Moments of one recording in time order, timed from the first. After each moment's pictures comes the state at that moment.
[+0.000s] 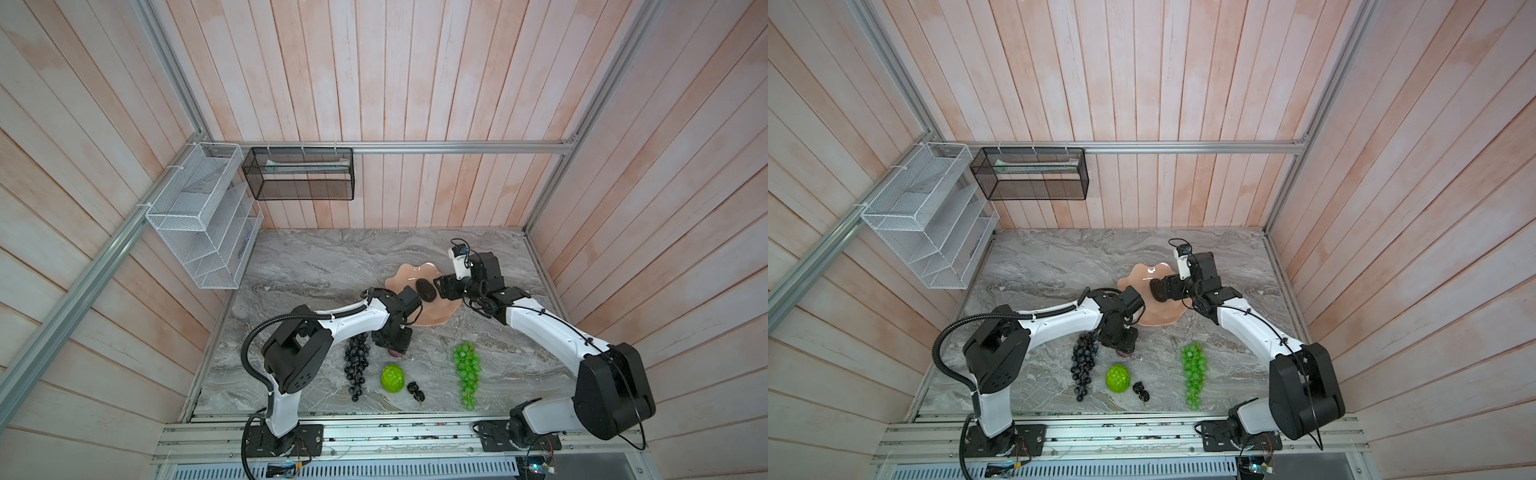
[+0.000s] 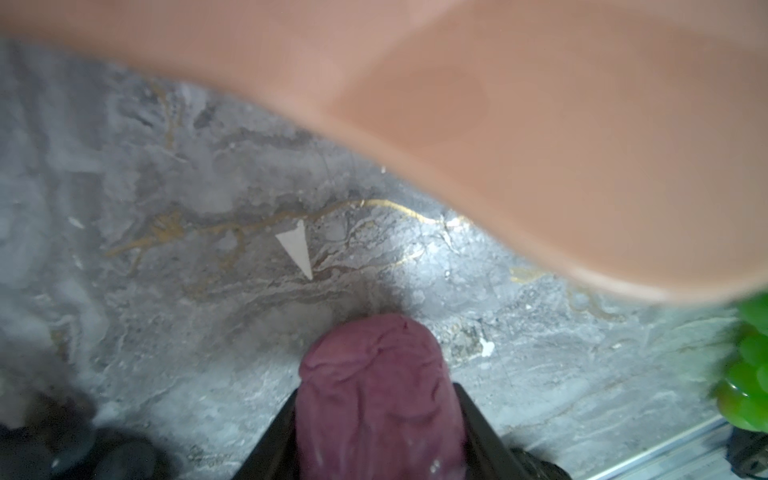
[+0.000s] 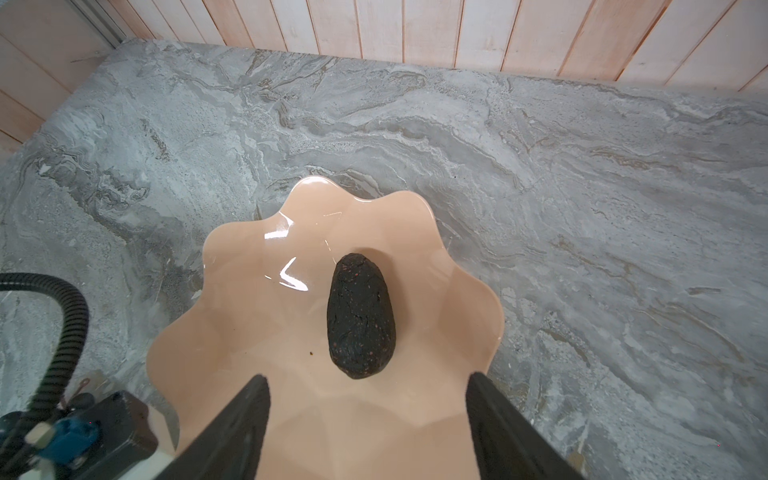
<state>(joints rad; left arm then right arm) -0.86 1.91 1.36 -0.86 0.14 -0.45 0.39 1.42 0.95 -0.17 -0.11 0.13</state>
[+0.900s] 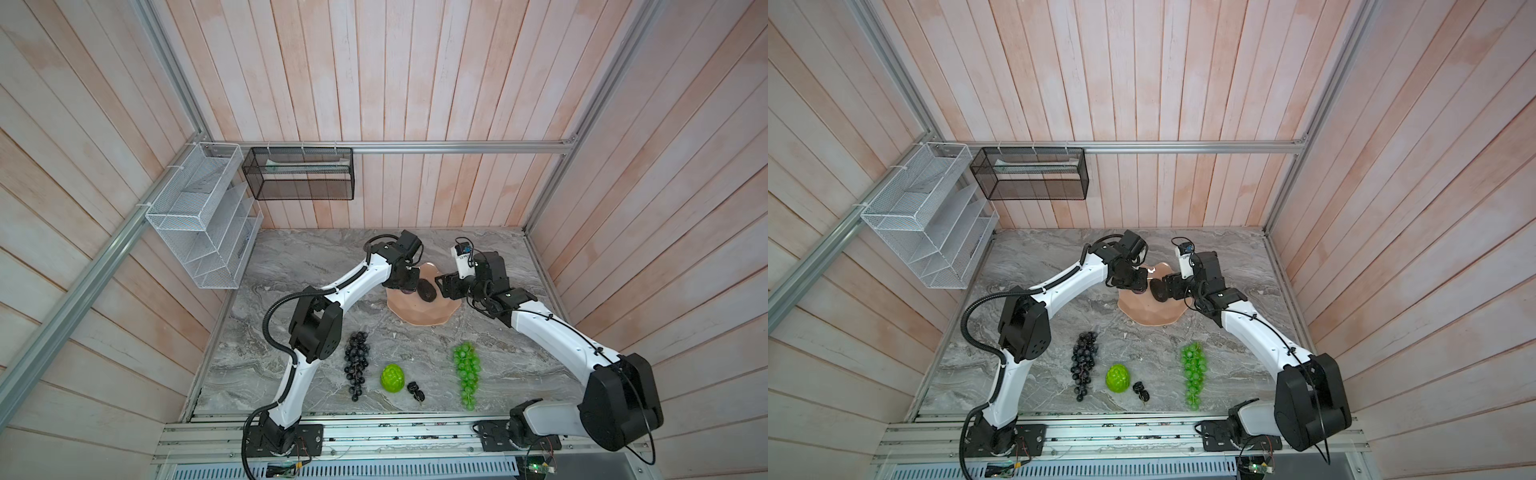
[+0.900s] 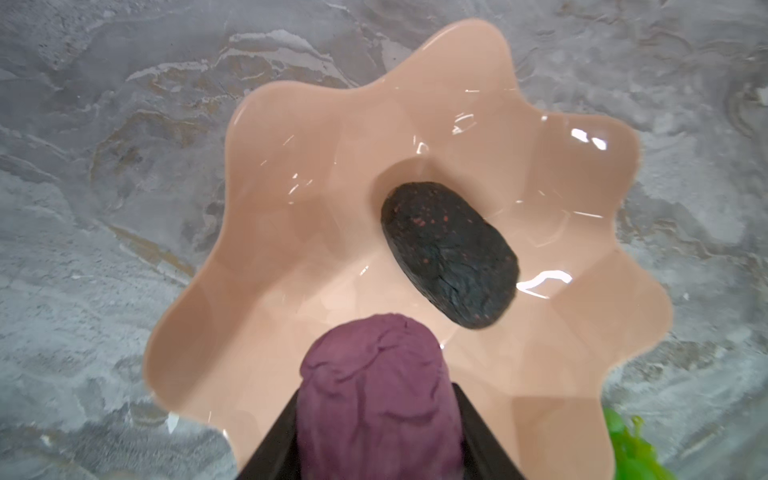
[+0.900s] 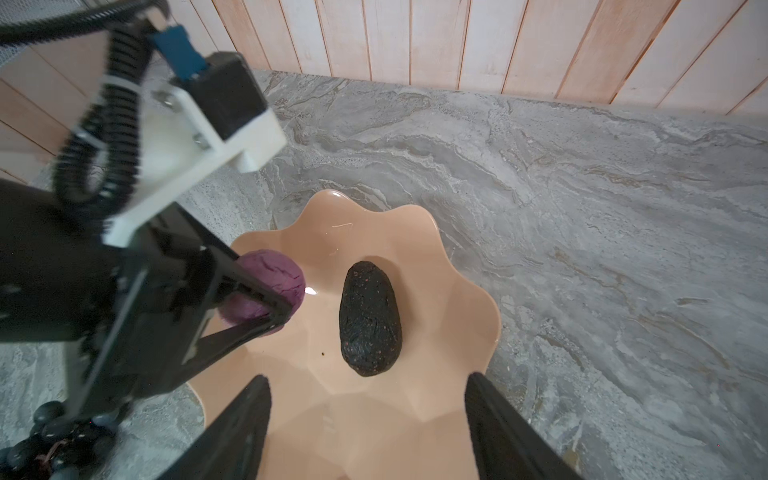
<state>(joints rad) -0.67 2.26 2.06 -0.93 0.08 -0.38 0.39 1.35 0.94 -0.20 -0.13 0.13</state>
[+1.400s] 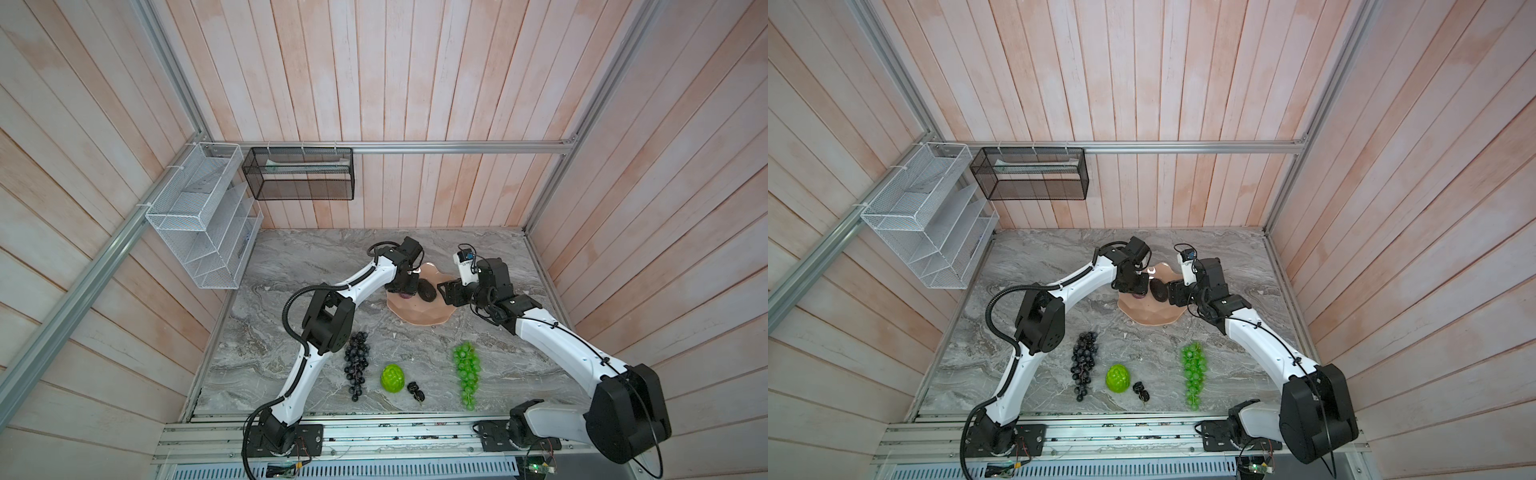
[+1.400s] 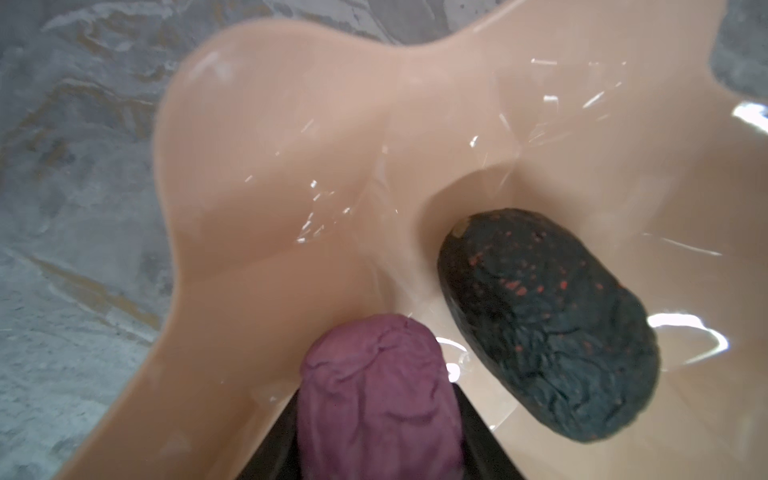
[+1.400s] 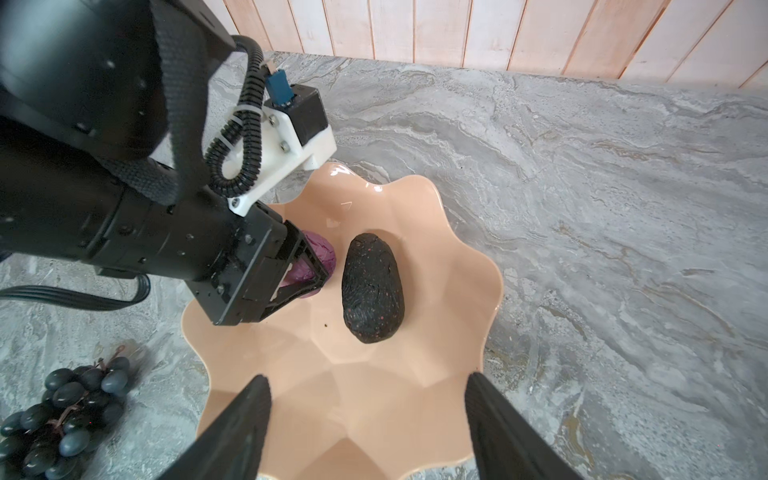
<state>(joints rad) -0.66 2.40 2.14 -0.94 0.08 -0.38 0.38 1.30 0.88 -0.21 -0.14 0.13</state>
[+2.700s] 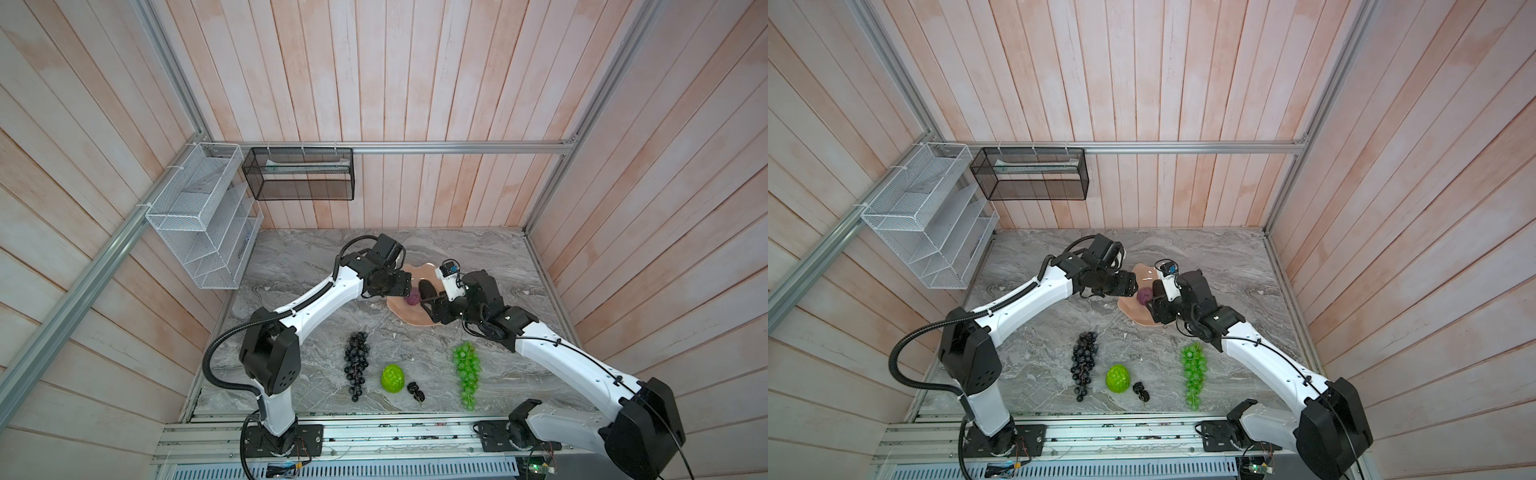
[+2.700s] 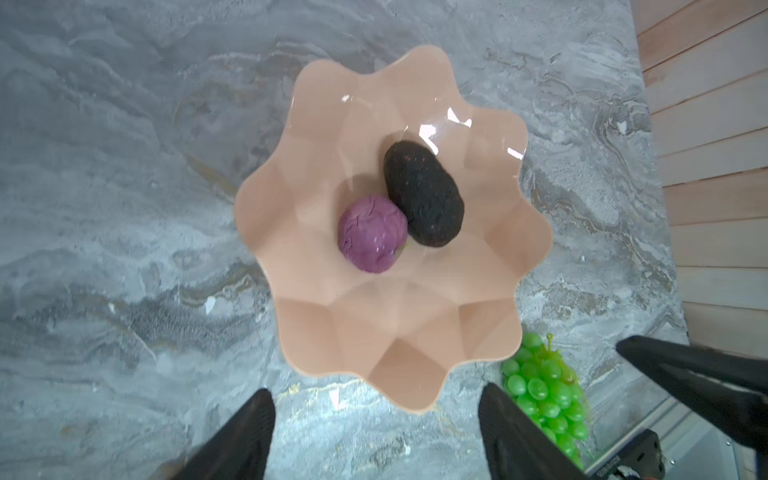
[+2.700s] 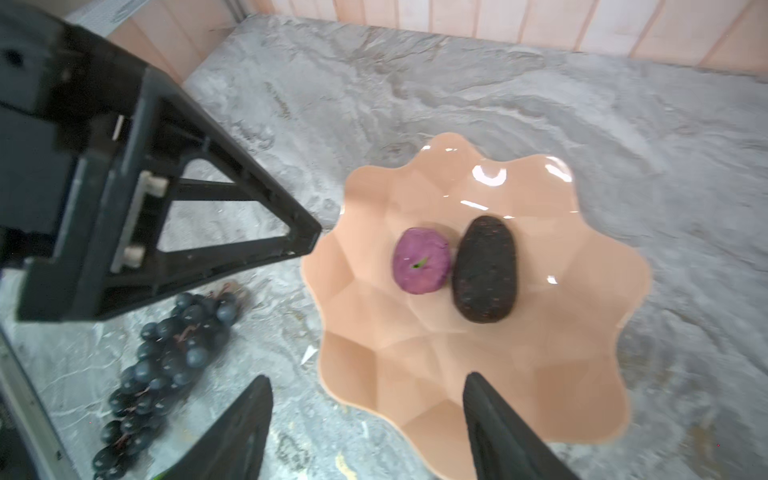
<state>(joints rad) -0.67 1.77 1.56 -0.76 0.12 -0.48 0.64 1.19 0.84 -0.27 -0.13 0.20</state>
